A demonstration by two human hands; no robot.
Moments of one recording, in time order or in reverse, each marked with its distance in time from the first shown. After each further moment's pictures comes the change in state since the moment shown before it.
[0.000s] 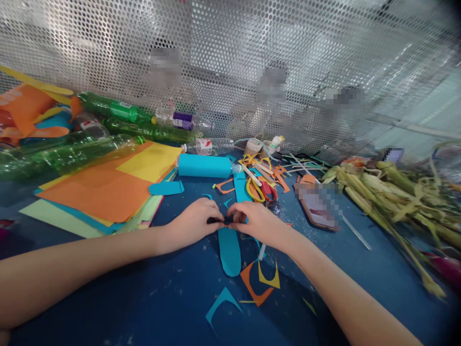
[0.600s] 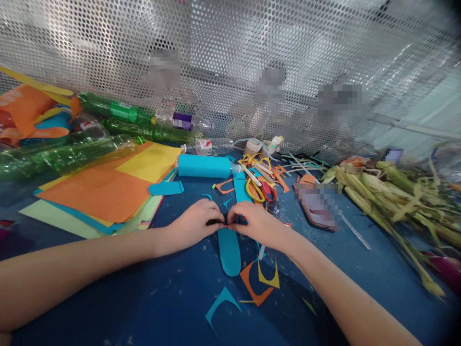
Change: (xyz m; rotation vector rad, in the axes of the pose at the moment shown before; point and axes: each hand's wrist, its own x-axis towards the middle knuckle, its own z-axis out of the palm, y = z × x) left_hand -0.003 -0.001 0.002 0.009 -0.004 0.045; right_hand -0.002 0.008 0.005 -0.012 0.019 -0.124
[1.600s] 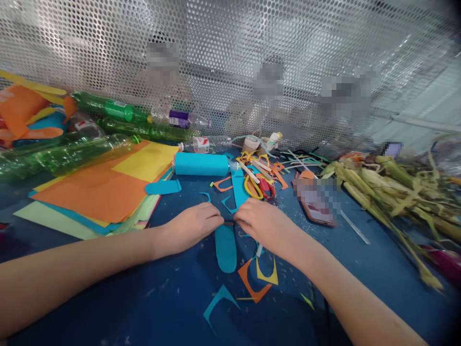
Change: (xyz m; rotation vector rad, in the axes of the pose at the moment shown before) left_hand -0.005 0.007 -0.008 0.257 -0.126 0.269; right_hand -0.012 -0.009 -0.006 -0.404 -0.018 -0.024
